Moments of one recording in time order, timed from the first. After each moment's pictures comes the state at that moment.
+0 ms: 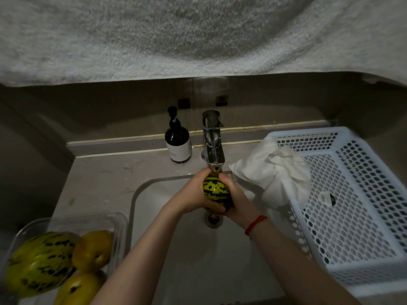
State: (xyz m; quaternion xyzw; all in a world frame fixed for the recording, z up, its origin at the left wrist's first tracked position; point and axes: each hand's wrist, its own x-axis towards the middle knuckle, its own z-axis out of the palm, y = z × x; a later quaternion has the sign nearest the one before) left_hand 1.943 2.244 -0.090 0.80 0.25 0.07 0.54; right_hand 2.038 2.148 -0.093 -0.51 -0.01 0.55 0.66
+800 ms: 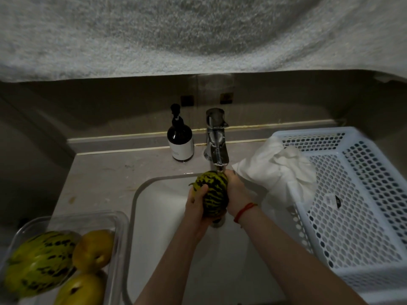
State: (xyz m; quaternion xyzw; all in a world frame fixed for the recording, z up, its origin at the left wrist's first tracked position) left_hand 1.945 2.198 -0.120 0.25 0.39 0.26 0.84; right_hand 2.037 2.179 -0.089 -0.64 0.02 0.47 0.61
